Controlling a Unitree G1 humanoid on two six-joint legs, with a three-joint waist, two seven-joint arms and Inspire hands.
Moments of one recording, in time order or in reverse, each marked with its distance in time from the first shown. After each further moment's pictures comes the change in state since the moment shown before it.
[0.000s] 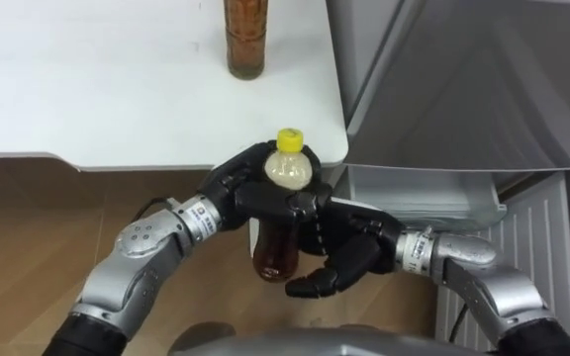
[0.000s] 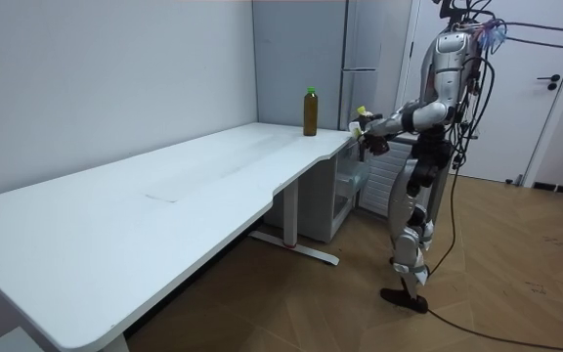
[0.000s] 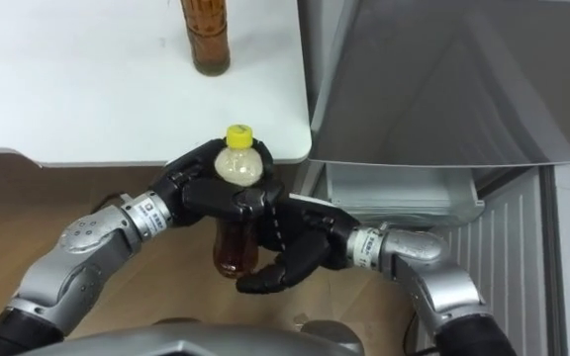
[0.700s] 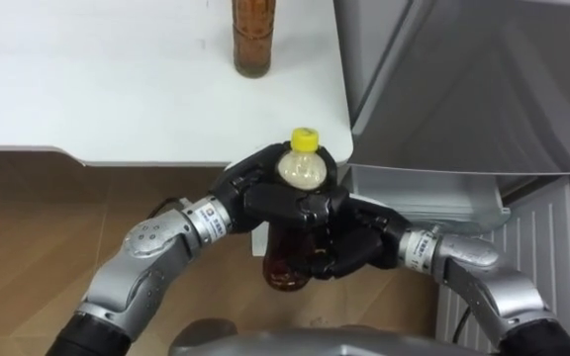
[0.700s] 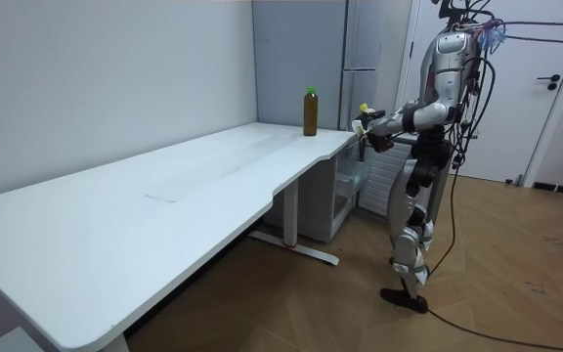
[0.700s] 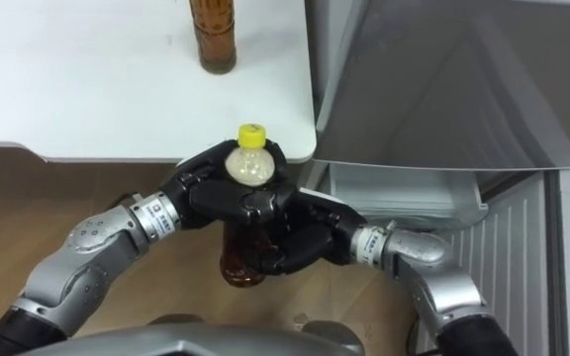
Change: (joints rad) left arm -0.003 0.003 -0.033 -0.005 -0.043 0.000 -0.032; right arm 0.004 -0.001 0.029 0.029 0.028 -0.043 -0.048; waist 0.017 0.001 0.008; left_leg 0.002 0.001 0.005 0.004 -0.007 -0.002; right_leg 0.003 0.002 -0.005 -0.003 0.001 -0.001
